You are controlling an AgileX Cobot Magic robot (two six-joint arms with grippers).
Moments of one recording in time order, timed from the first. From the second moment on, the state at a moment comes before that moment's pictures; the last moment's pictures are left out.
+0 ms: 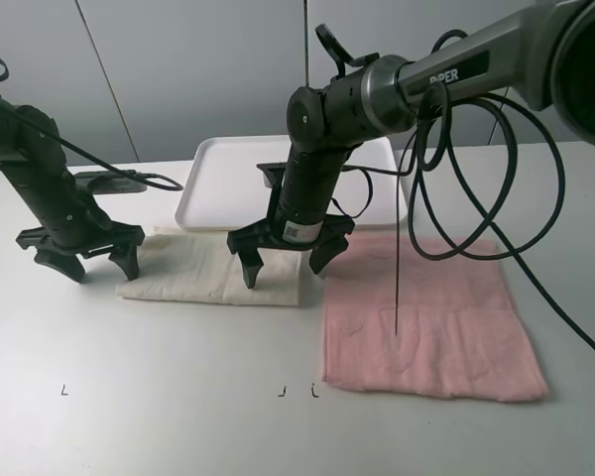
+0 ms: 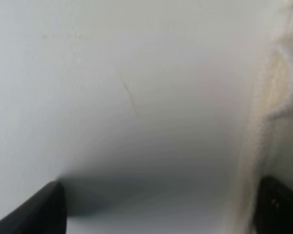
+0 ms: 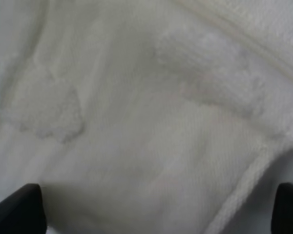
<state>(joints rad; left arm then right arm) -0.08 2.08 -1.18 -0.01 0.72 -0.07 0.67 2.28 -1.57 0.27 0.86 0.11</state>
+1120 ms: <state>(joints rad) -0.08 2.08 -1.18 0.00 0.72 -0.07 0.67 2.31 -1.58 0.26 0.82 0.12</state>
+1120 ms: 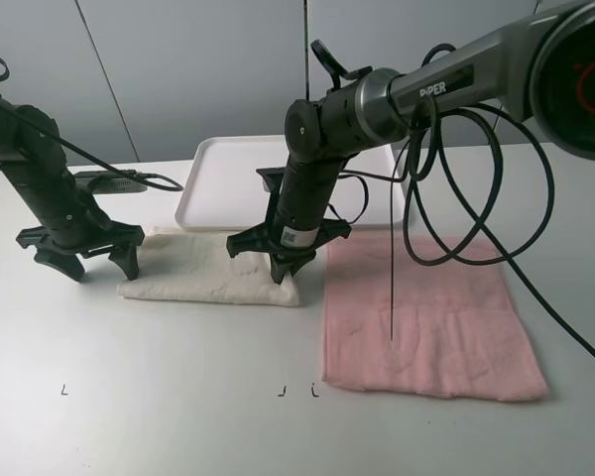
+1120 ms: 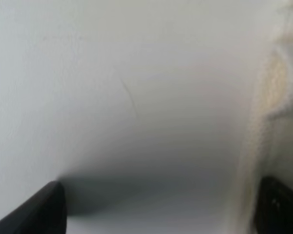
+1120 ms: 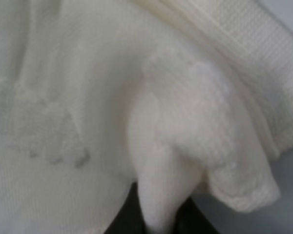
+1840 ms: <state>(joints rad) -0.08 2.08 -1.18 0.00 0.72 -0.07 0.67 2.20 -1.58 0.39 0.87 -0.01</state>
